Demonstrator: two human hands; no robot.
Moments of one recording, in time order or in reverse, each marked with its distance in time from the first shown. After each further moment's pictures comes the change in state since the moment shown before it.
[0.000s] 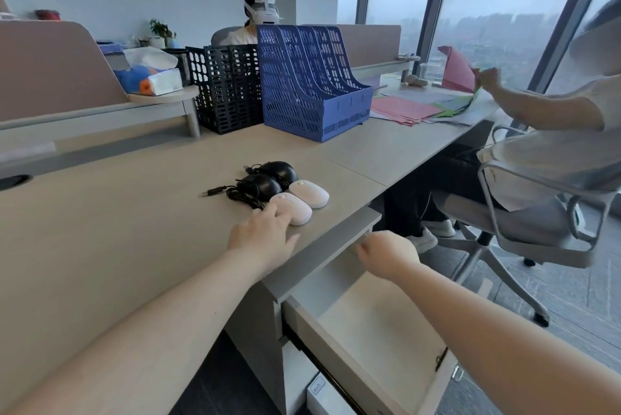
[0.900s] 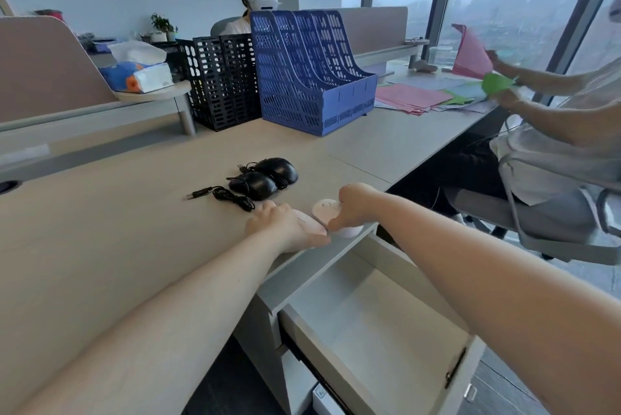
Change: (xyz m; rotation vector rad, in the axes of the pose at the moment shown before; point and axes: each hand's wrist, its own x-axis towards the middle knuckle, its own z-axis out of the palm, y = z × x) left_hand 0.057 0.036 0.006 -0.130 -0.221 -0.352; right_hand 0.073 -0.038 -0.069 0.020 -0.293 -0.105
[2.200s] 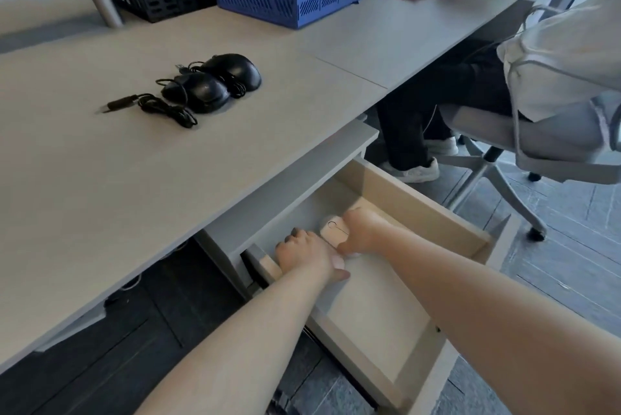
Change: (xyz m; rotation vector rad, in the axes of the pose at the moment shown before) left_hand -0.011 0.045 0.202 0.170 -0.291 0.019; right_hand 0.023 0.072 0.198 0.022 -0.268 0.092
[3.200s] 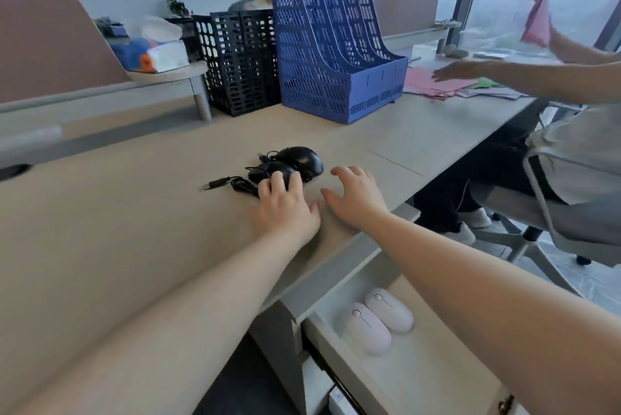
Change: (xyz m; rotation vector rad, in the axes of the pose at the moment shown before) left_hand -0.002 -0.110 -0.172 -0.242 0.686 0.030; right_hand -0.013 -0.110 -0.148 0.365 0.680 -0.214
